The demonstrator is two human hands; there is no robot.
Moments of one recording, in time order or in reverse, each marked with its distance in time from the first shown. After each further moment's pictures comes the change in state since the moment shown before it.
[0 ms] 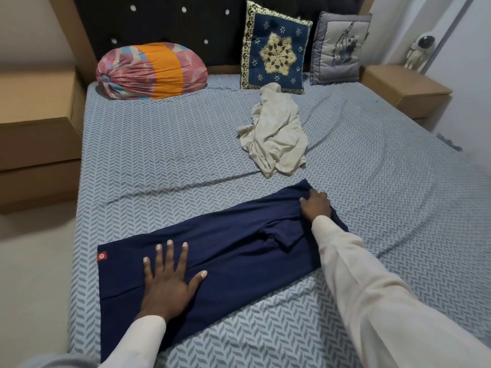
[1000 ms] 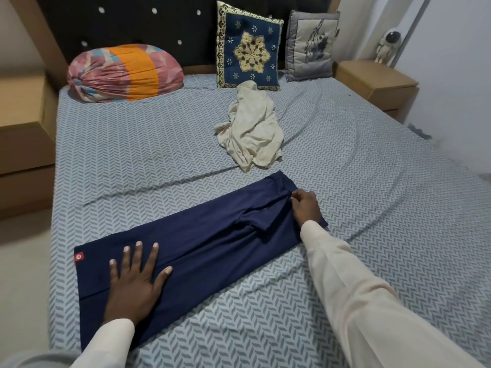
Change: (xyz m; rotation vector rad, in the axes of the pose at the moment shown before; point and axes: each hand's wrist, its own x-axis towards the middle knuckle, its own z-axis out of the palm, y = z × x) left_hand -0.009 -0.031 0.012 0.083 0.217 0.010; right_hand -0.035 0.047 -0.017 0.276 0.098 -0.036
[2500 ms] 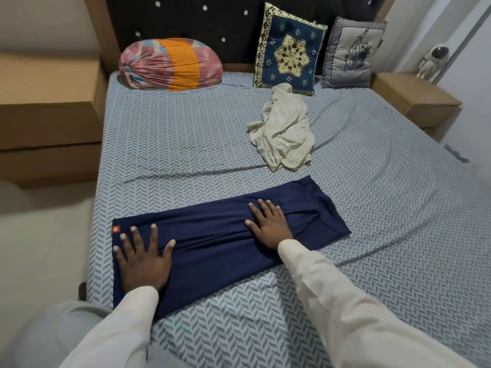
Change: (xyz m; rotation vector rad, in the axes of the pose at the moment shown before) left_hand -0.005 -0.005 -0.020 -0.081 -0.008 -0.400; right_hand -0.096 -0.076 0.075 -0.509 -0.427 -0.599
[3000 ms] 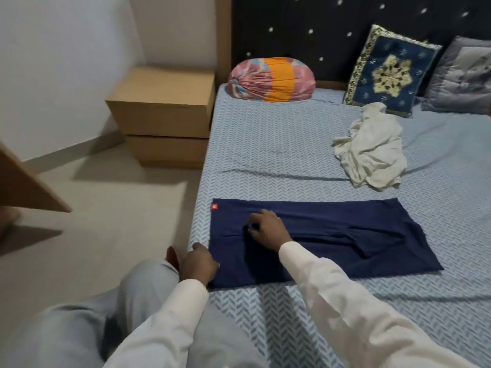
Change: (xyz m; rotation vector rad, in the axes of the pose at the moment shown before) left_hand -0.069 -0.069 -0.066 -0.331 -0.245 -0.376; right_hand -0.015 -0.212 -0.006 0.198 -0.063 -0.350
